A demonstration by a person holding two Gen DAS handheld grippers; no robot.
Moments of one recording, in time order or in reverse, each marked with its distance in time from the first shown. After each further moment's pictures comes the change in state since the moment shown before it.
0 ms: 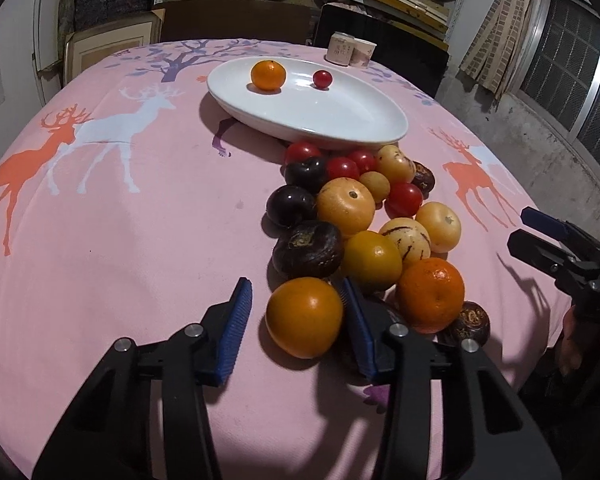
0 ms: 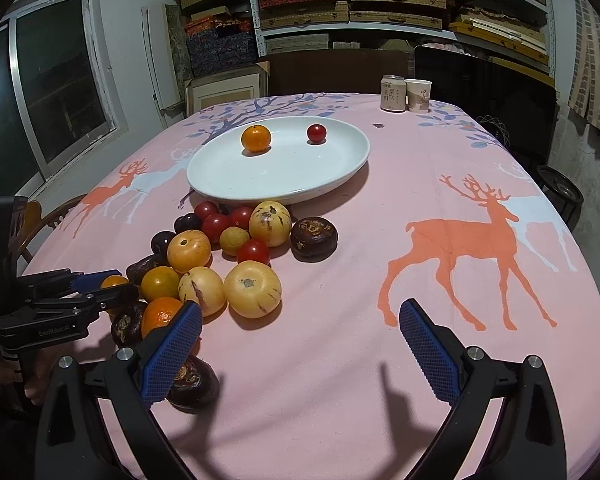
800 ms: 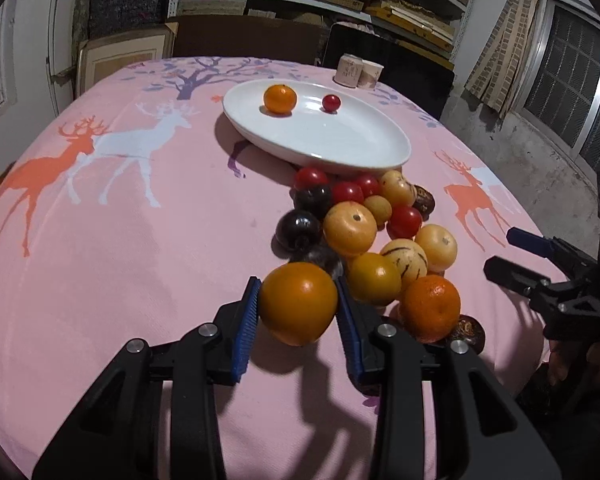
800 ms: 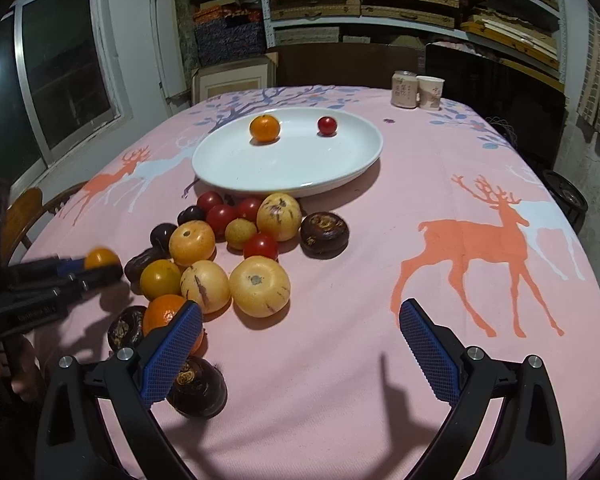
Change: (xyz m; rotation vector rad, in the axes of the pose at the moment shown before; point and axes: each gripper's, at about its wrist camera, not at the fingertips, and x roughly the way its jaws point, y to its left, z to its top) left arm -0.020 0.003 0.003 -0.017 -0.092 0.032; right arm 0.012 0.009 0.003 -0.045 0.040 0.008
